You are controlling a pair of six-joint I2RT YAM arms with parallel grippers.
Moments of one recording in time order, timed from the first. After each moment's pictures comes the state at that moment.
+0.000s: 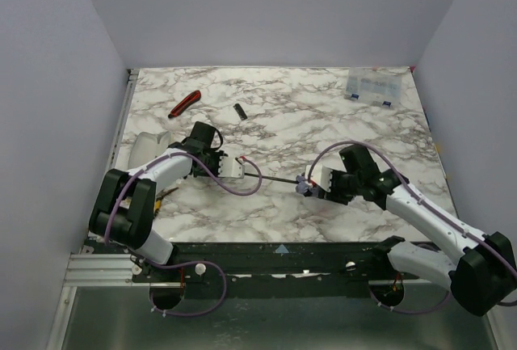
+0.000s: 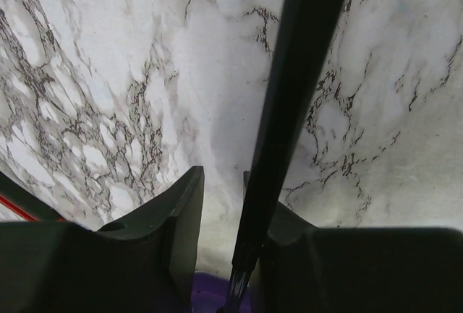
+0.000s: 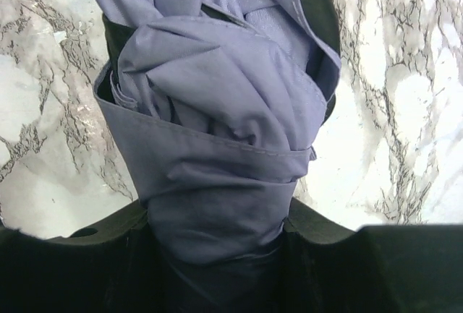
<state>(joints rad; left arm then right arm) -0.33 1.53 0.84 -0.45 0.11 1.34 0.50 1.06 0.65 -0.59 -0.23 -0.91</state>
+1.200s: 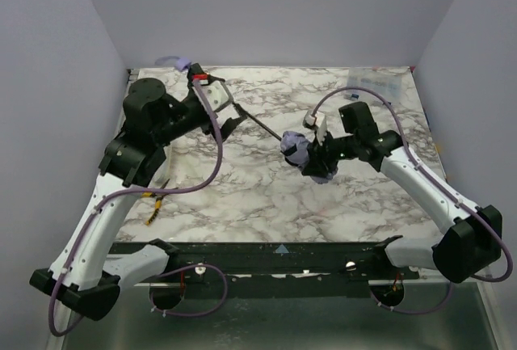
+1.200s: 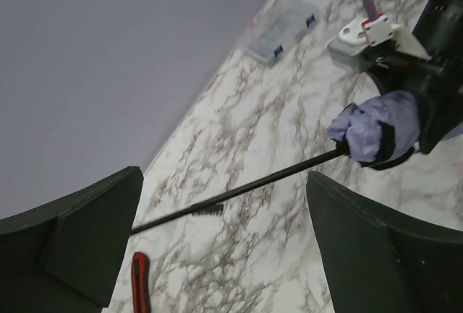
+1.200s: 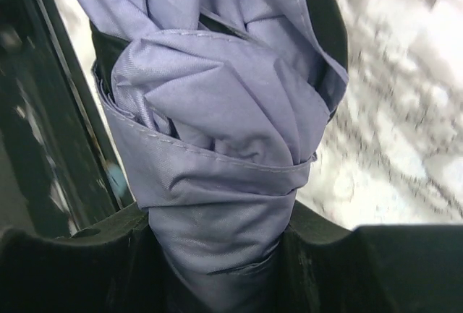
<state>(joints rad) -0.45 1.10 1.40 -0.48 0.48 0.53 0.44 1.30 1.04 -0.69 -0.62 -0.43</state>
